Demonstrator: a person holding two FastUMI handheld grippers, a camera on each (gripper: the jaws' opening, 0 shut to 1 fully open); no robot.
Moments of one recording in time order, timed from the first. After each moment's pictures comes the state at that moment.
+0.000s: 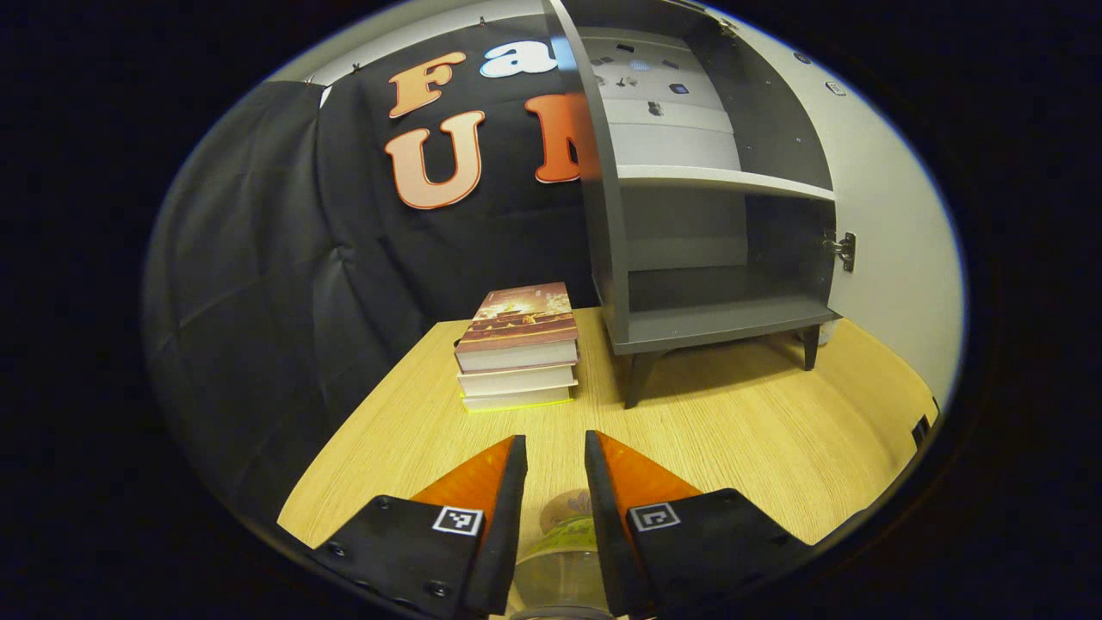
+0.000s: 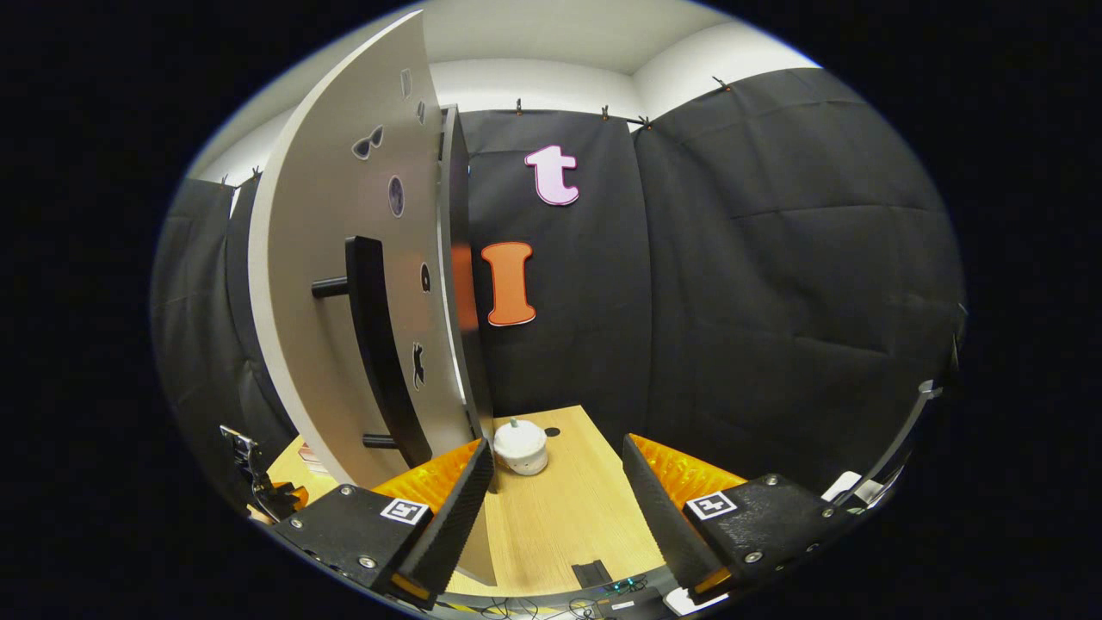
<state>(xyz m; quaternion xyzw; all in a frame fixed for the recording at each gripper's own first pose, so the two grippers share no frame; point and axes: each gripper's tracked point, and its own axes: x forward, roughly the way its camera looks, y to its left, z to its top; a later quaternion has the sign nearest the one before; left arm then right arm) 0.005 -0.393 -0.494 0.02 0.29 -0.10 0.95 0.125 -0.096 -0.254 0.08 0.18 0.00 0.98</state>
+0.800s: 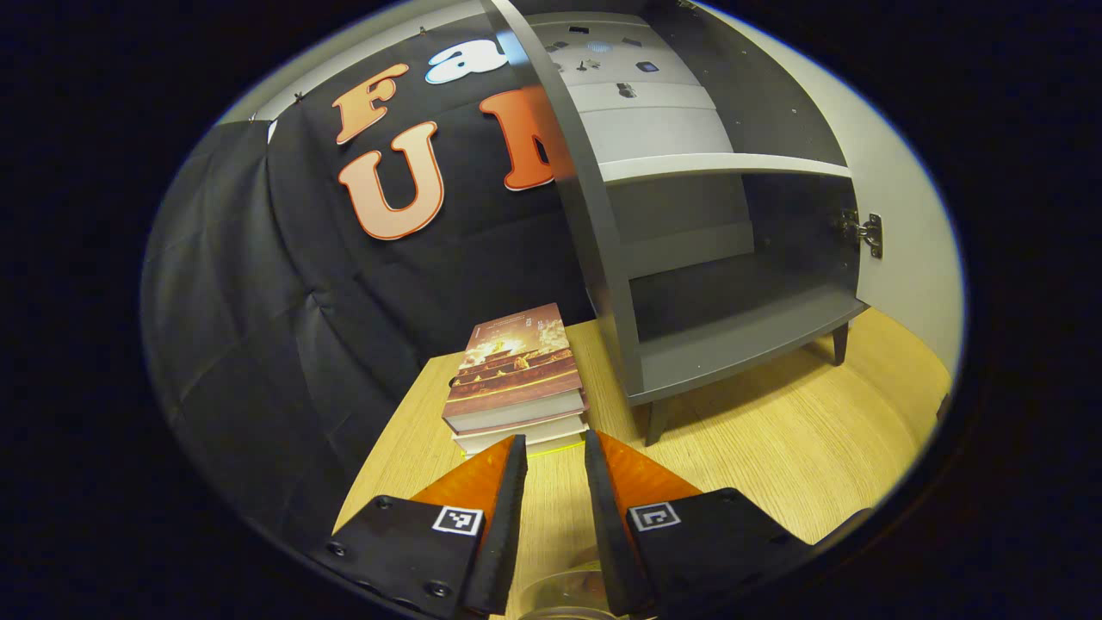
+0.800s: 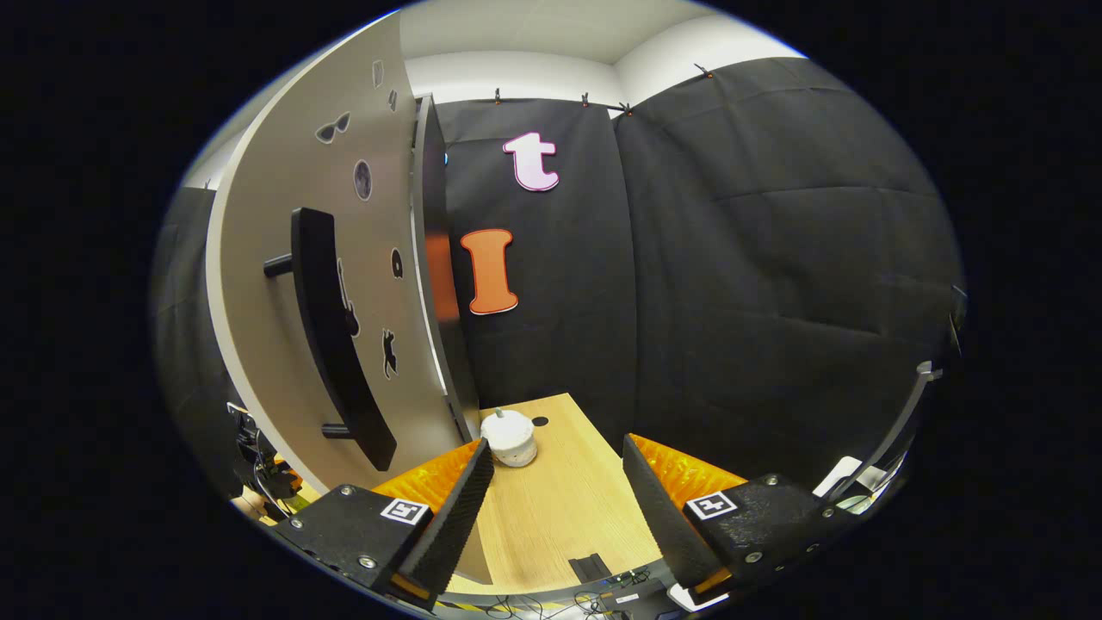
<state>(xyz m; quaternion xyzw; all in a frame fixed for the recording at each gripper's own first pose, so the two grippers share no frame) 0.084 -0.412 -0.493 0.09 0.28 -0.13 0.95 0.130 -0.107 -0.274 0.09 0.21 -0.03 0.97</state>
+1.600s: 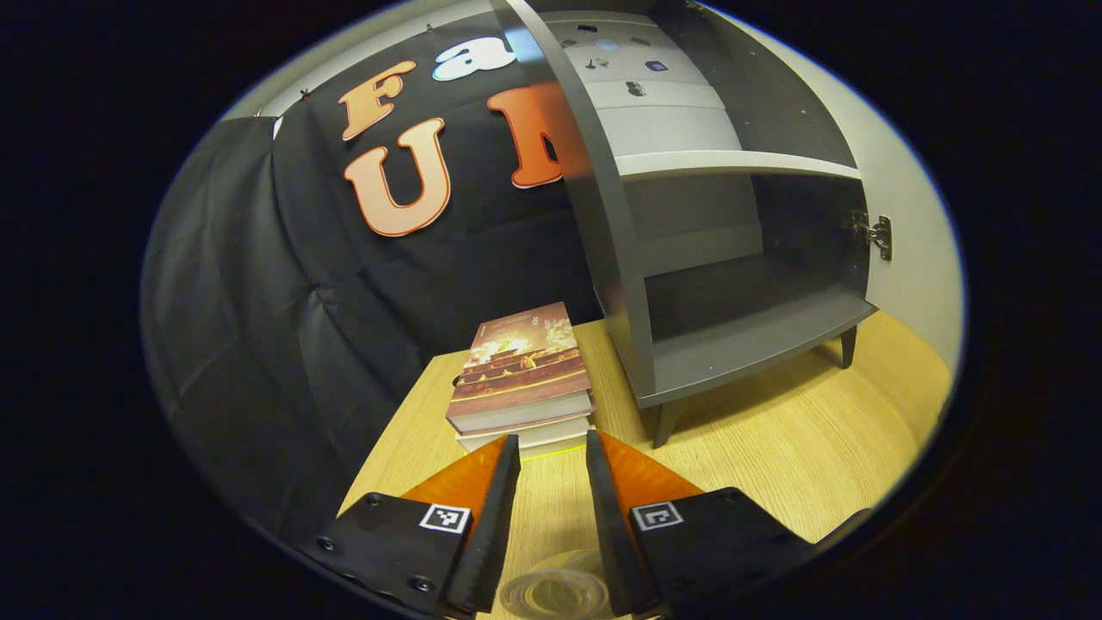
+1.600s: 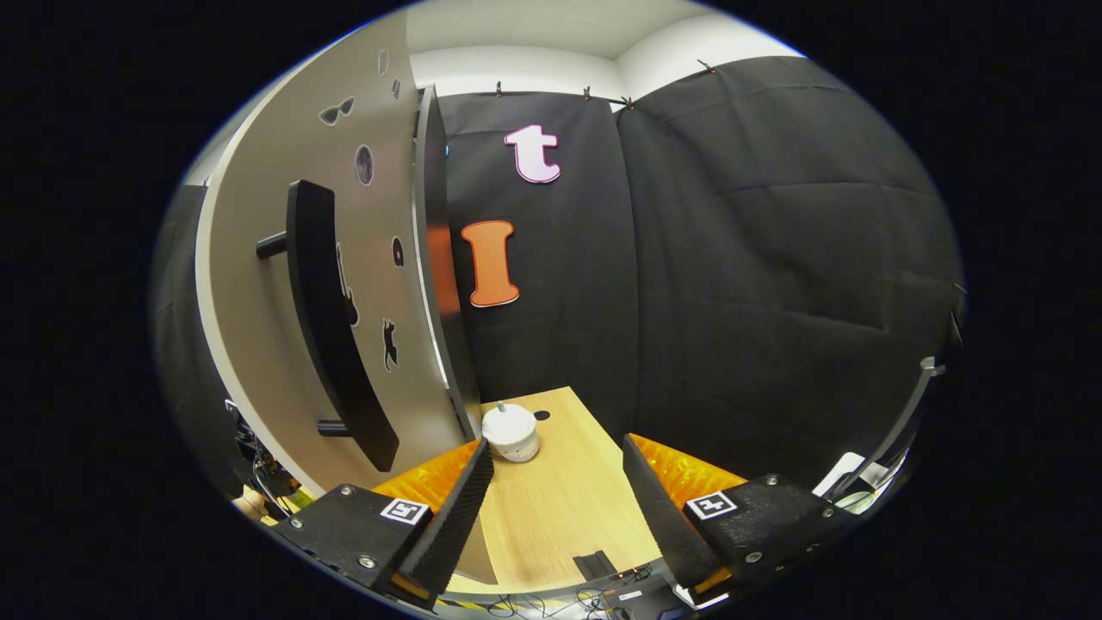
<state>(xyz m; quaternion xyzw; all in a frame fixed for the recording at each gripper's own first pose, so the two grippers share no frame) 0.085 -0.407 -0.493 0.09 0.28 -0.12 0.95 0.135 -0.096 -0.281 0.09 0.22 -0.03 0.97</state>
